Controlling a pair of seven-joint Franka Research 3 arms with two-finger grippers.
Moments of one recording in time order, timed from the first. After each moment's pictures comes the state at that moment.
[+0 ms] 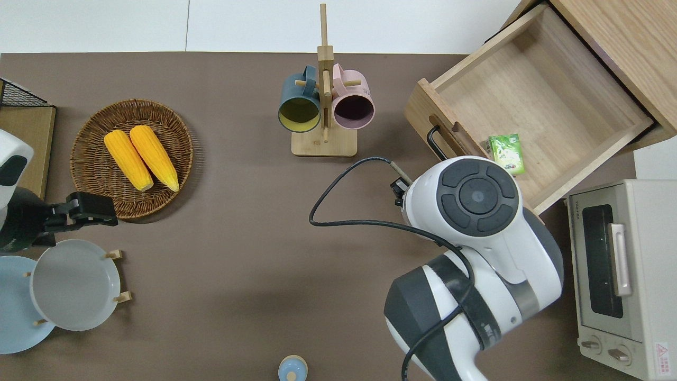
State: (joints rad) left arm 0.02 -0.13 -0.07 -1.71 -0.04 1.56 -0.33; right arm 0.09 0.12 0.36 -1.78 -0.17 1.92 1.44
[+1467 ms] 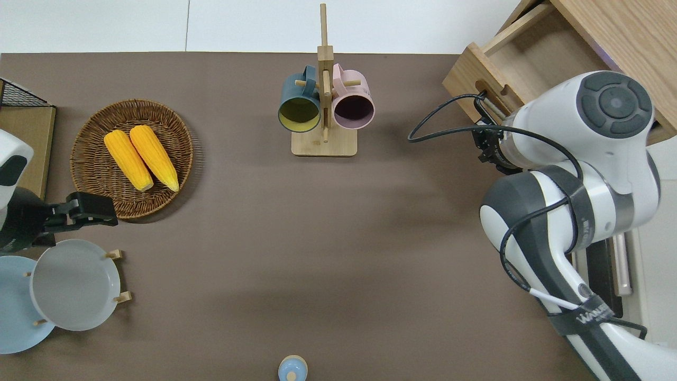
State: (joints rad) left arm 0.02 -0.13 -0.07 -1.71 -0.04 1.56 -0.33; right arm -0.12 0.24 0.33 -1.66 -0.18 1.98 1.15
